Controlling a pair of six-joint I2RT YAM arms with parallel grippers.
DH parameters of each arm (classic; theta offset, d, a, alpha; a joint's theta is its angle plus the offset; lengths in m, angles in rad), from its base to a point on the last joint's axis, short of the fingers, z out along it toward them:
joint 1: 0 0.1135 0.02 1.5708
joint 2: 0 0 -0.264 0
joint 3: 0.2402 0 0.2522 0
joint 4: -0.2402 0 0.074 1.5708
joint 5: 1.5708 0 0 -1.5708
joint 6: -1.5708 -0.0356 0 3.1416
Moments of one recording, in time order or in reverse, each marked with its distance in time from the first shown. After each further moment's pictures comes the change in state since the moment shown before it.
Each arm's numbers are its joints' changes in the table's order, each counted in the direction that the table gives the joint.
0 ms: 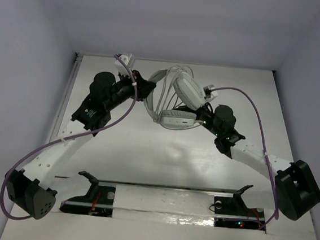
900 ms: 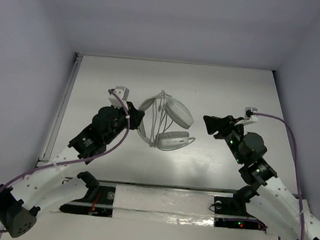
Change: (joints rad) left arm -0.157 0.278 -0.391 -0.046 -0.415 0.096; right arm 0.000 0.634 -0.213 -0.372 0.451 -0.114
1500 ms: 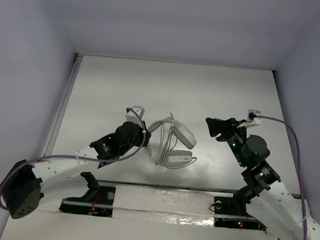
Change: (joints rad) left arm -0.190 -0.135 -0.206 0.083 -0.106 0.100; right arm 0.000 0.089 0.000 -0.092 0.023 0.008
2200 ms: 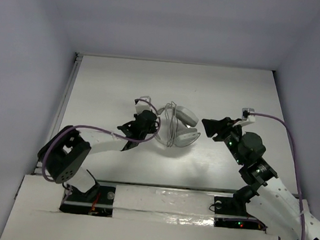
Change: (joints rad) left arm 0.064 -0.494 0.144 0.228 -0.186 0.099; right arm 0.000 -0.056 0.000 0.011 -0.050 0.006
